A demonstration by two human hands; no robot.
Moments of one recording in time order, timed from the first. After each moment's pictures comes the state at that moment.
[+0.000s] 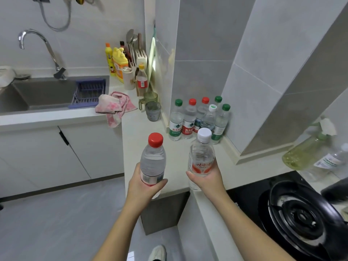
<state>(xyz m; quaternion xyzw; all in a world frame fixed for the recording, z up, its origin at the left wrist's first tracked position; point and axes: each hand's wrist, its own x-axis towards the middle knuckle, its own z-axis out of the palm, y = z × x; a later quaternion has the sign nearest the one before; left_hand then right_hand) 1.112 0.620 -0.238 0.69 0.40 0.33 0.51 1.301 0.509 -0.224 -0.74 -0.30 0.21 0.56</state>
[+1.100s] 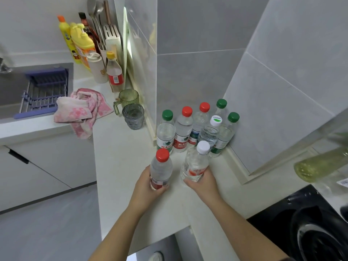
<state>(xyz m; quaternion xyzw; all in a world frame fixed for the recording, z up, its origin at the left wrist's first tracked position) 1.250 0.751 -0.325 0.74 0.36 0.19 0.54 1.413 0.619 -0.297 -0.78 -0.22 0.25 0.53</state>
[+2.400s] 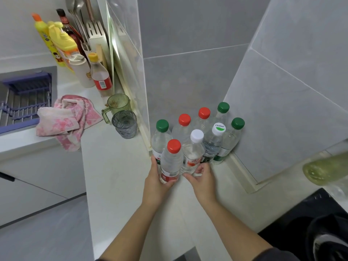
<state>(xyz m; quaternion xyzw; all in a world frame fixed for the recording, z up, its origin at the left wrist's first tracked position) 1.325 0.779 -0.334 0.73 0.36 0.17 0.55 1.451 0.665 -0.351 -0.84 -0.16 0.14 0.50</state>
